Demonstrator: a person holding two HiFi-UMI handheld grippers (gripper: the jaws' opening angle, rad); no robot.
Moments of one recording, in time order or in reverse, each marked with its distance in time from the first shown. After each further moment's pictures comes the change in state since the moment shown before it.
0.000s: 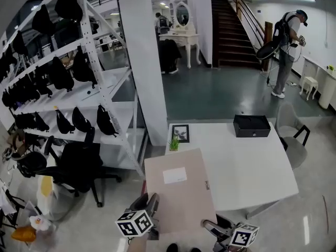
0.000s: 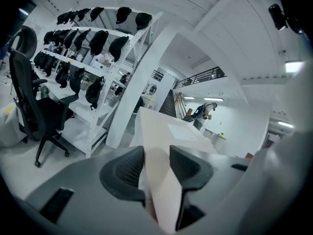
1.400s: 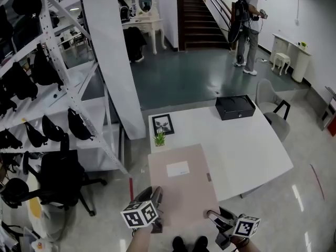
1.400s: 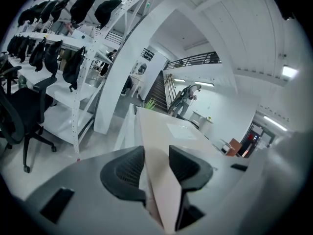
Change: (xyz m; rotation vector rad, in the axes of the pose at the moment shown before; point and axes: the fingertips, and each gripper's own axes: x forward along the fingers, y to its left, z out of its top) left arm 0.092 0.029 -0.025 0.042 0.245 -0.150; right arm 0.027 -0.039 -0.014 0.136 -0.159 -0.230
